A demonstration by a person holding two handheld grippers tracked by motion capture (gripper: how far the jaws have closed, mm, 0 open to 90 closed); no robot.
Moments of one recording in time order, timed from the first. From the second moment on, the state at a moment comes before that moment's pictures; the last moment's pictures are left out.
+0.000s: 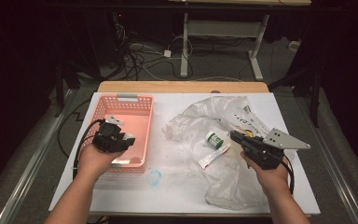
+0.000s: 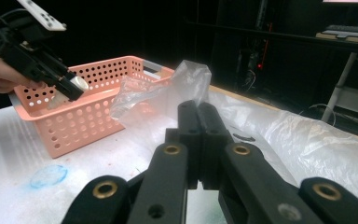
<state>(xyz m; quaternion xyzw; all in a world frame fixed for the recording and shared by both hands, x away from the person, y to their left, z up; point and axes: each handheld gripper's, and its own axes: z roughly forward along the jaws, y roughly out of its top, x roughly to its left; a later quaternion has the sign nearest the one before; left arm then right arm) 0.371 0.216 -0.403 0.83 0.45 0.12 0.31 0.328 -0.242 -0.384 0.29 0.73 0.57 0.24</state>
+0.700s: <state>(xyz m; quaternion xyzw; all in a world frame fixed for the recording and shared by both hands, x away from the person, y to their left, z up) 0.333 0.194 -0.393 0.79 0.40 0.18 0.44 0.328 -0.239 -0.387 0.28 0.73 0.57 0.24</state>
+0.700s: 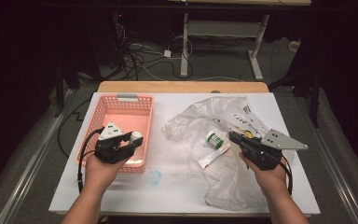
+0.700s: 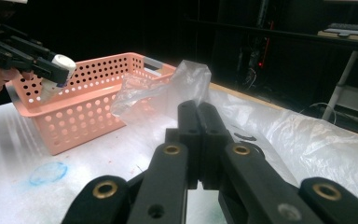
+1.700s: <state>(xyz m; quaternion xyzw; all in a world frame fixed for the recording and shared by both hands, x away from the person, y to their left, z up) 0.327 0.083 -0.399 0.82 0.30 0.12 0.47 0.326 -0.241 -0.384 0.28 0.73 0.58 0.24</state>
